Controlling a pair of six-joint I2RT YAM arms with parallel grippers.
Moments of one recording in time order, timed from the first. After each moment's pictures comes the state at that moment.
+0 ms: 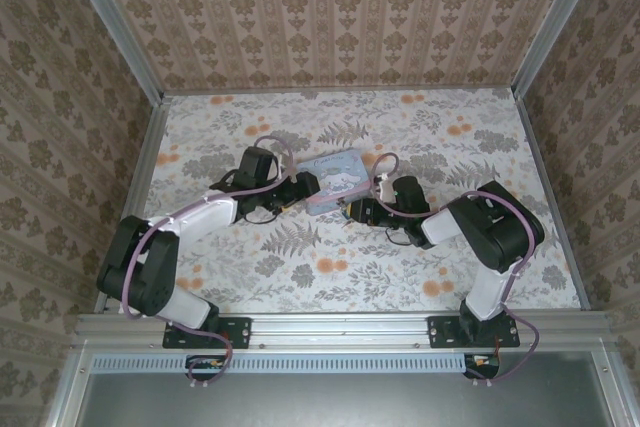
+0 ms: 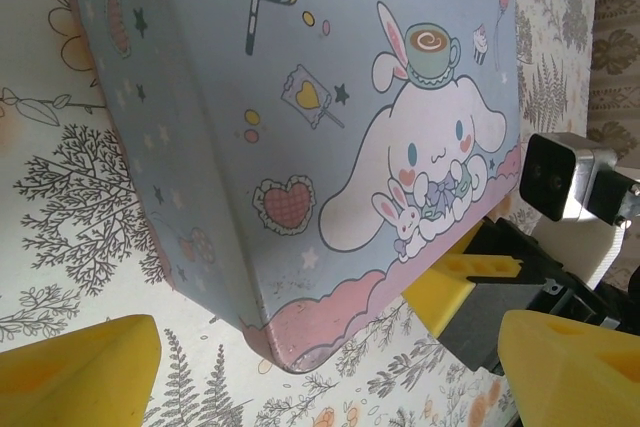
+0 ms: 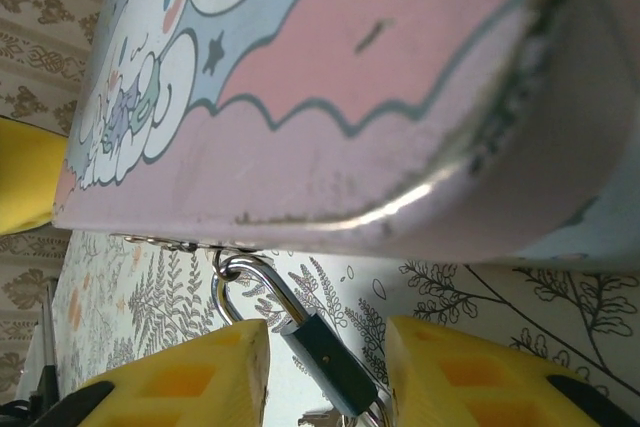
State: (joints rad) left arm -0.50 1.49 0.81 -0.13 0.48 -0.78; right arm 0.43 1.80 0.53 0.71 -0.53 0.66
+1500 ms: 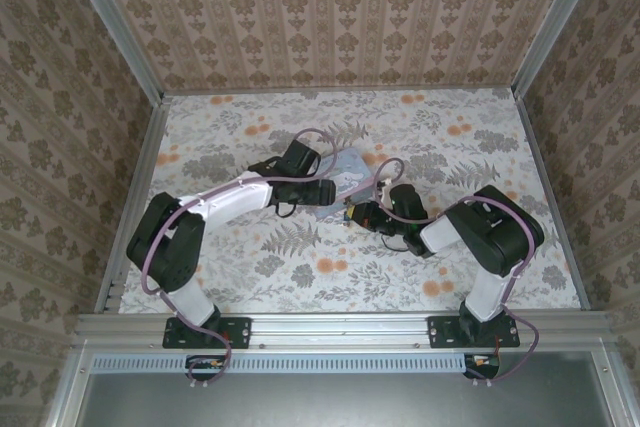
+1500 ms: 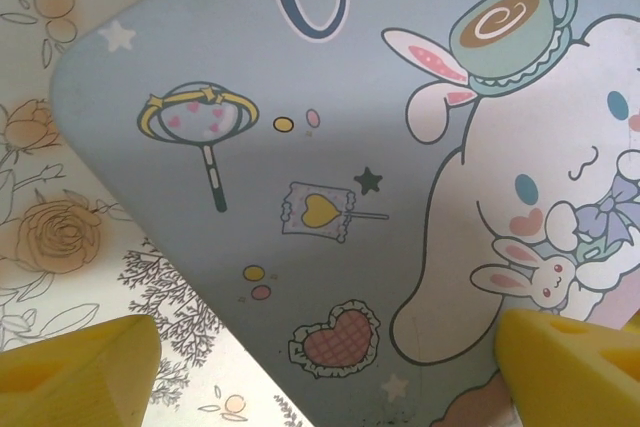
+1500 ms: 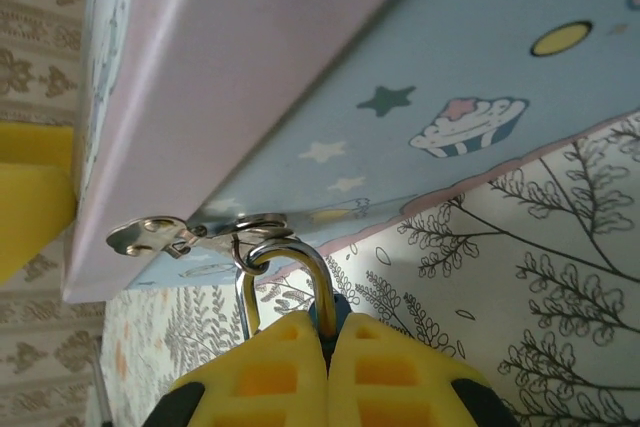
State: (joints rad) left arm -0.71 1.69 1.10 -0.45 0.01 -0.49; right arm 0.49 1.78 0.46 0.80 -0.40 0.94
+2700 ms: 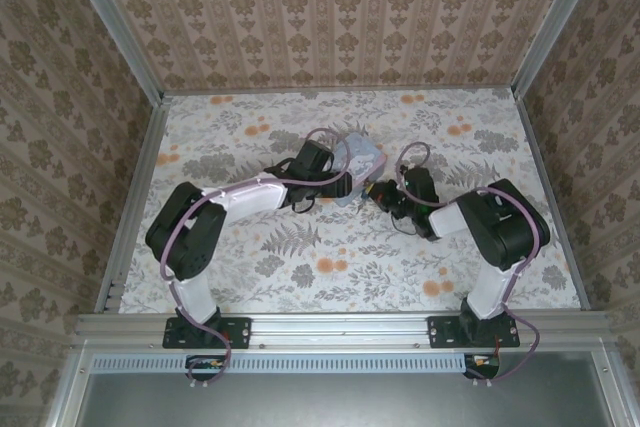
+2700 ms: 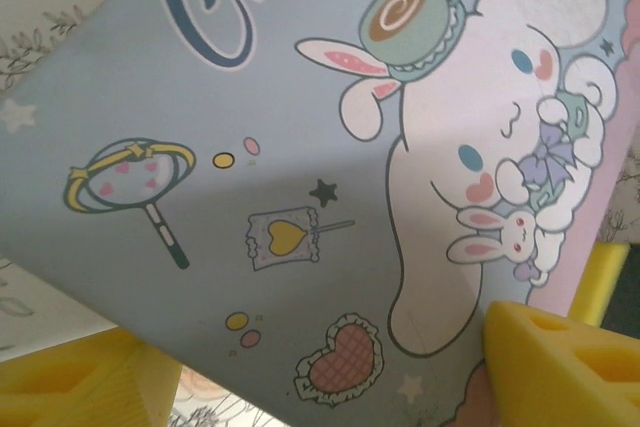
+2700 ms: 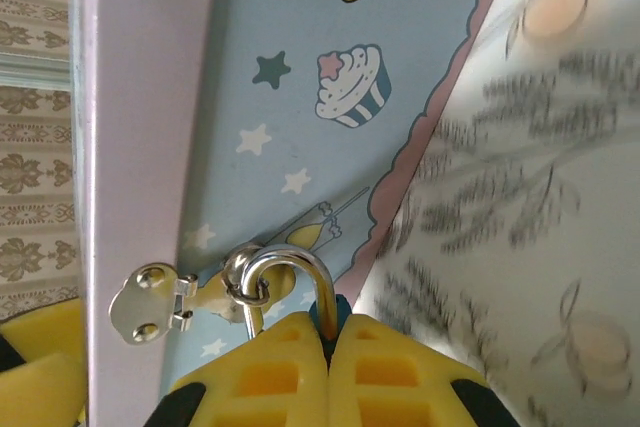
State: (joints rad) left arm -0.75 1.81 1.13 -0.18 0.04 -0.56; right arm 0.30 1.80 0.59 0.67 -0.38 1.05
